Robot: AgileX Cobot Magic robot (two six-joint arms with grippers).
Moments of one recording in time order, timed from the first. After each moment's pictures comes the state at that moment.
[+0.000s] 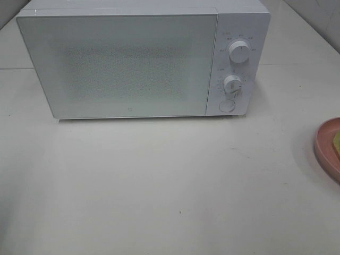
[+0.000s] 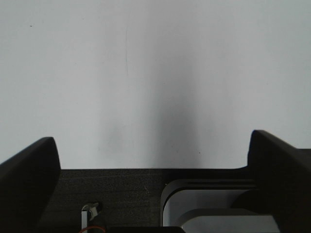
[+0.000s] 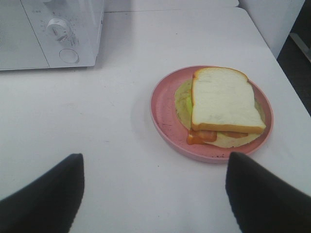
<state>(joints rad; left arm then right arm) 0.00 0.66 -0.52 -0.04 1.02 0.00 -0.02 0.00 -0.51 -0.05 1.04 0.05</state>
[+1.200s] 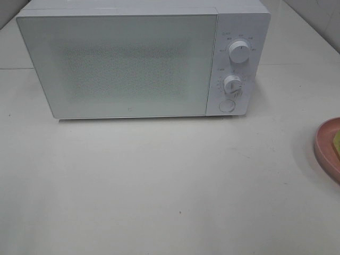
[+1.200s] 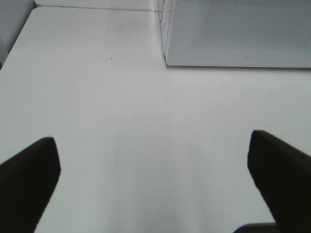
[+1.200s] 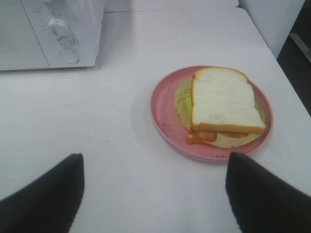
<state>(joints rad) 0.00 0.00 -0.50 -0.09 1.04 0.00 -0.02 0.00 -0.51 -0.05 1.04 0.05</state>
